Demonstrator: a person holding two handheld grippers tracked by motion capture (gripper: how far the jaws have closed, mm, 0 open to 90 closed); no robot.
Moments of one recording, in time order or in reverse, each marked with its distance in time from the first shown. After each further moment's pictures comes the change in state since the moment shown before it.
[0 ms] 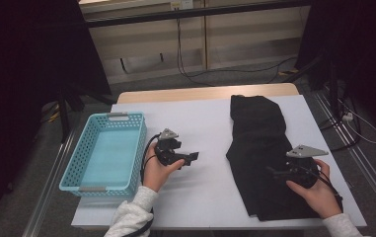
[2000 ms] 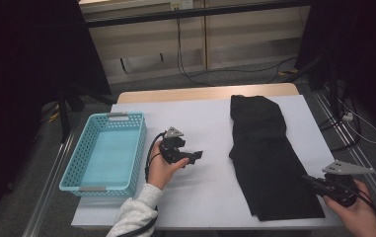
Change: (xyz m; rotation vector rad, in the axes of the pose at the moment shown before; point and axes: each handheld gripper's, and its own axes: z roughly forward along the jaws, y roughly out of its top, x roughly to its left) left arm -0.005 0.005 0.010 0.010 -0.001 0.022; right arm -0.031 -0.045 -0.064 0.028 0.023 0.075
